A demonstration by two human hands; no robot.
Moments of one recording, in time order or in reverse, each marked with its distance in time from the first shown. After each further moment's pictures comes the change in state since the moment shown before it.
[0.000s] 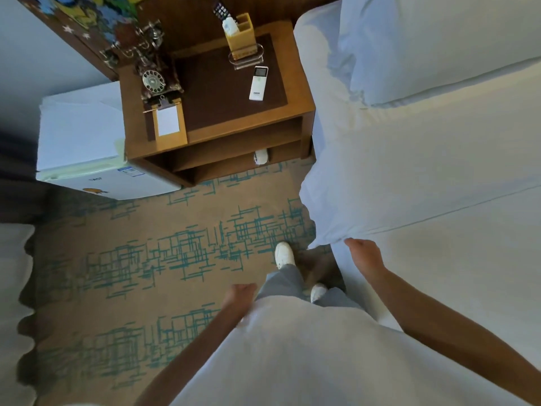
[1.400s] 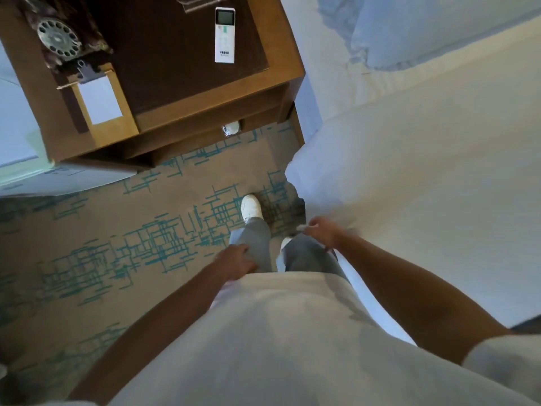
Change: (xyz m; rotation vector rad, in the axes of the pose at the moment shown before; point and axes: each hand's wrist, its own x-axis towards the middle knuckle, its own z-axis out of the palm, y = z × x) left_hand 0.147 0.115 -0.079 0.796 -0.354 0.302; right_hand 0.097 -0.109 0.086 -0.415 -0.438 0.022
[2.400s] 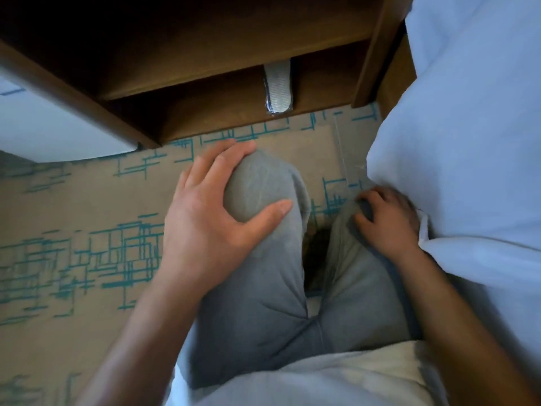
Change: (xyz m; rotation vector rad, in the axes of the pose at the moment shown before) left_hand 0.229 -0.059 0.082 -0.257 1.242 0.388; right_hand 0.414 0.109 0.111 -0.358 0.783 -0.489
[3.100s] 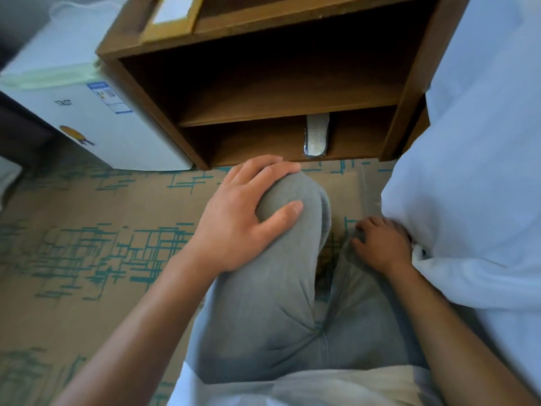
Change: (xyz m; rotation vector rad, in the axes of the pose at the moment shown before) left_hand -0.039 0.025 -0.023 0.094 0.007 0.162; right_hand 0.003 -0.022 -0.010 -0.180 -0.109 -0.226
